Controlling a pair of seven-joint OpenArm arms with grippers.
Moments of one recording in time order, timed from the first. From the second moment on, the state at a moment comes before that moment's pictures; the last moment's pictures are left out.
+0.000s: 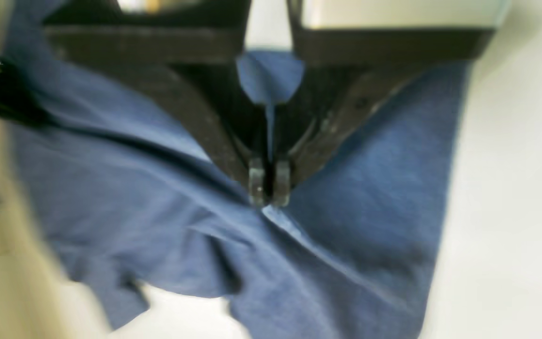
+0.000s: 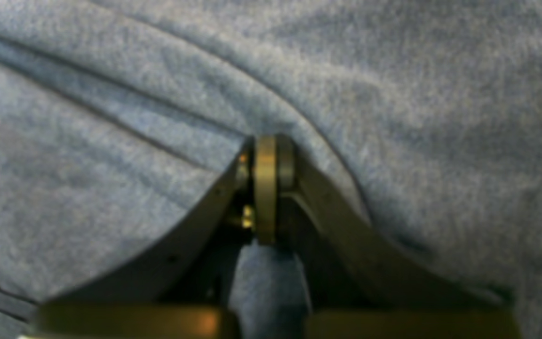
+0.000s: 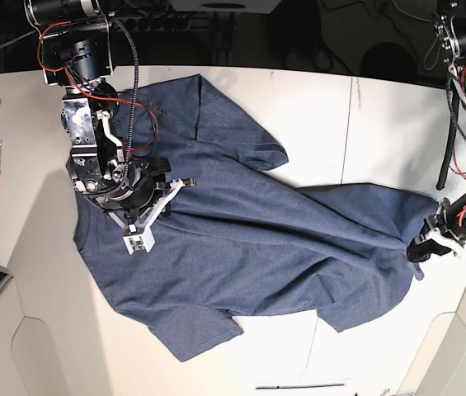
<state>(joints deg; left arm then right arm) -9.5 -24.0 -24.2 66.3 -49.2 -29.9 47.6 4.7 3.3 -5.3 61.8 4.3 11.0 -37.7</state>
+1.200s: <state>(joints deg) 20.9 -13.2 -54.1 74.5 -70.0 -38.5 52.7 4.9 3.3 -5.3 61.7 4.1 9.8 -37.7</state>
